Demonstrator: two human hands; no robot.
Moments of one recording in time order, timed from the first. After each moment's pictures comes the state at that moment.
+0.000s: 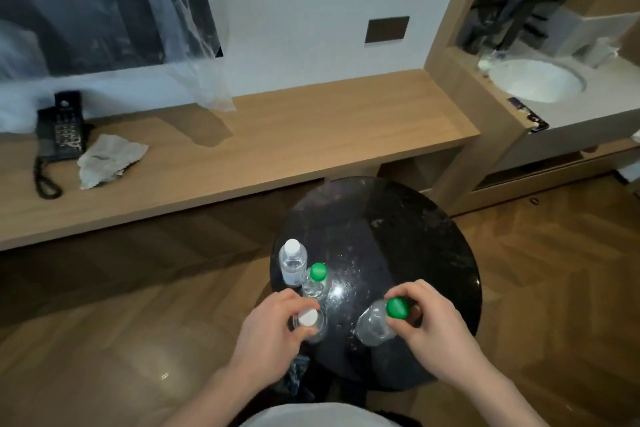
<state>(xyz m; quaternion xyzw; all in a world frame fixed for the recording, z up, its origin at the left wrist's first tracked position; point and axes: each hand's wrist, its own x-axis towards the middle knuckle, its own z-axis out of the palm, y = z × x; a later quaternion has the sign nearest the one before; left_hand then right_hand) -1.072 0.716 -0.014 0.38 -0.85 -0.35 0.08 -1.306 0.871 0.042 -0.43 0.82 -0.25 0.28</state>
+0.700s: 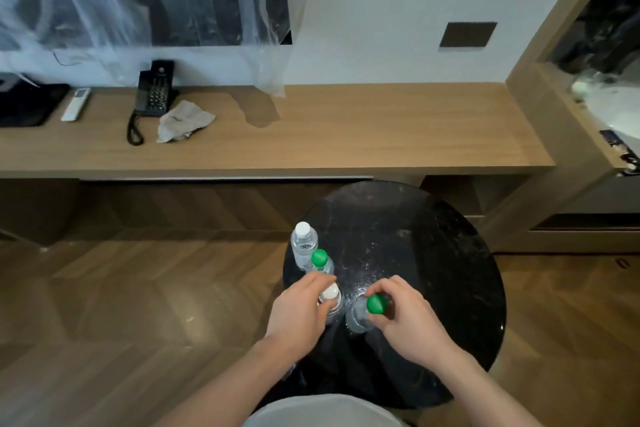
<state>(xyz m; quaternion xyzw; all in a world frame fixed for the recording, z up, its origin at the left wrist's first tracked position) -1.141 0.770 -0.037 0.50 -0.81 -0.28 0.11 -1.357 0.840 -0.011 -0.56 0.73 -0.16 0.35</state>
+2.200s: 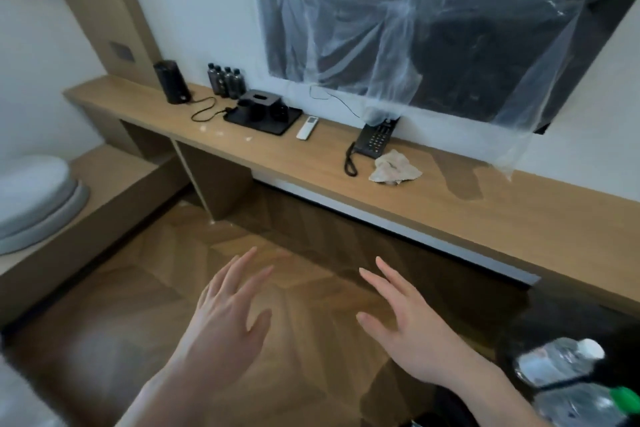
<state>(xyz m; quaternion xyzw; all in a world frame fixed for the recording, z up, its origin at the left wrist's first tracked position) -0.606 0.772 0.097 0.69 -0.69 -0.12 0.18 -0.901 0.699 0.121 -0.75 0.54 -0.03 0.38</state>
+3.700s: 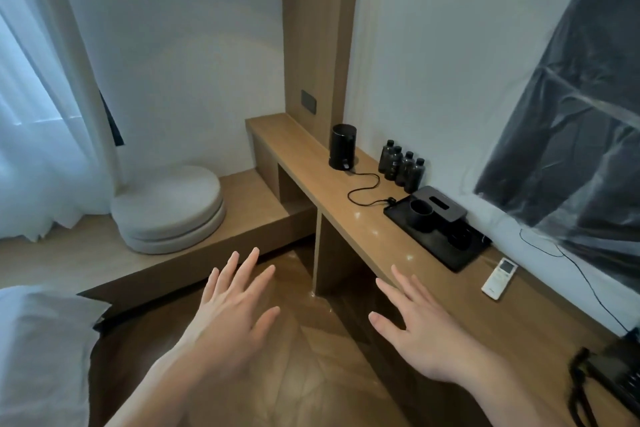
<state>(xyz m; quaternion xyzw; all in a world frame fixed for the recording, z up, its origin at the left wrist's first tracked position) -0.172 0.519 0.132 0.88 -0.47 -0.08 0.06 -0.406 0.312 0.155 -0.89 0.35 0.12 0.27</state>
